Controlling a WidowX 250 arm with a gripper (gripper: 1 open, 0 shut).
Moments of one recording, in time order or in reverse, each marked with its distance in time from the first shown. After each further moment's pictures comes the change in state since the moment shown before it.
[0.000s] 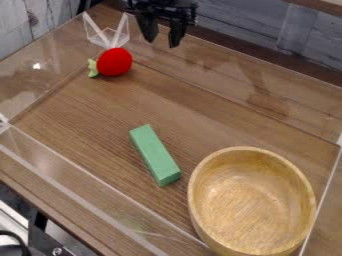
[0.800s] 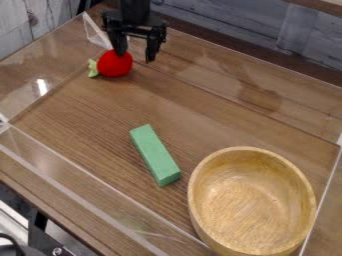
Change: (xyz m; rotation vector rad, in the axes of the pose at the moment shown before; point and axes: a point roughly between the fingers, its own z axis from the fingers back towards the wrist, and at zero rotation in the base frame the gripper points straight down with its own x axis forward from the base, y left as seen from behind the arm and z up) arm 0.000 0.045 -0.042 0.074 0.048 0.112
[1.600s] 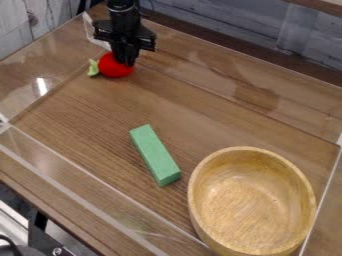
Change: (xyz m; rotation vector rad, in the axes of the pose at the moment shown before) arm -0.008 0.028 -0.020 0.032 0.006 -0.022
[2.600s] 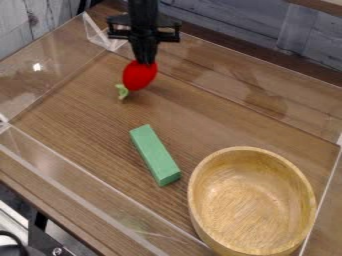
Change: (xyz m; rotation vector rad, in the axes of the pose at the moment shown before) arm -0.021 -0.080 0.045 -0.096 0.021 0.069
